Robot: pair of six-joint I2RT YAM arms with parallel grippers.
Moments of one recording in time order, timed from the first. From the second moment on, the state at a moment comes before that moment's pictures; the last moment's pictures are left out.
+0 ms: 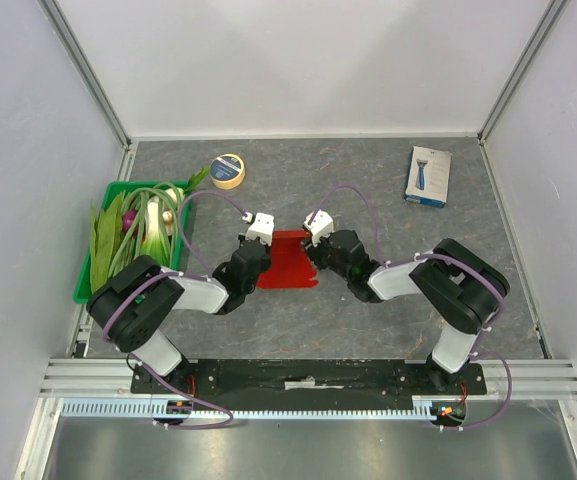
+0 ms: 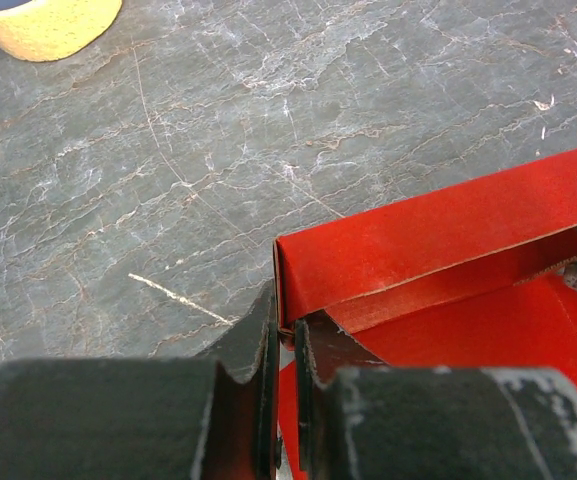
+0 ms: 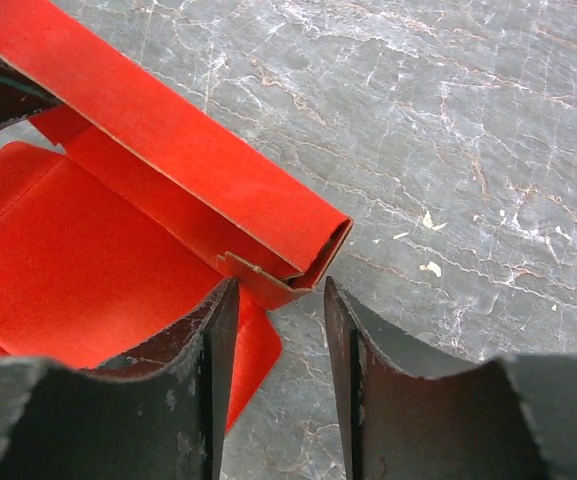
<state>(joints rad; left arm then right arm) -0.74 1.60 0.48 0.74 -0.52 -0.08 0.75 1.76 0.64 0.75 0.10 -0.07</state>
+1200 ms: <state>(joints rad) -0.75 1.60 0.48 0.74 -0.53 -0.10 0.82 1.90 0.74 0.85 0.39 -0.07</state>
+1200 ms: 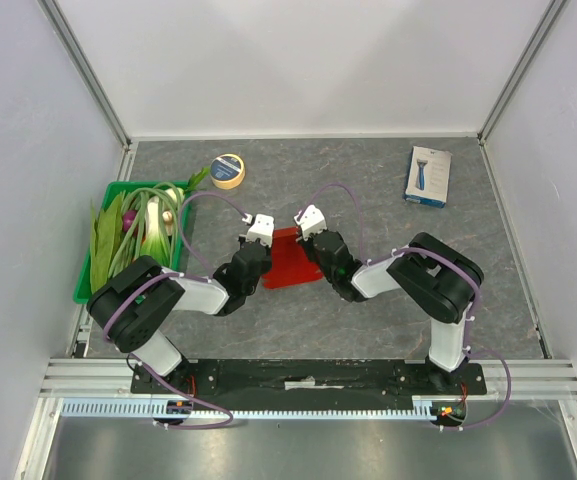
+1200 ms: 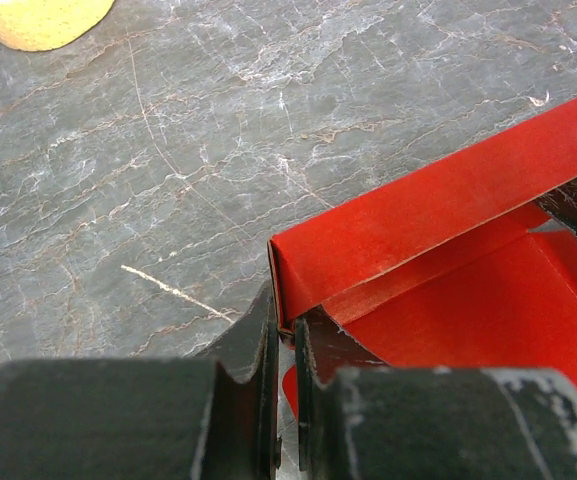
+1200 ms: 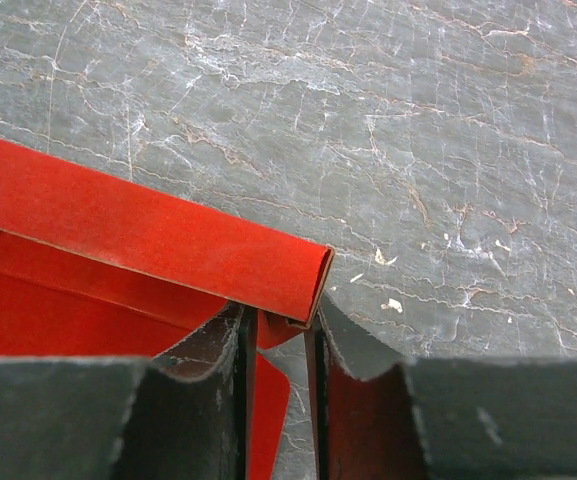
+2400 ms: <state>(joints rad) -0.84 1.59 0.58 0.46 -0.57 -0.55 0.92 1.91 0.91 0.47 1.00 0.31</state>
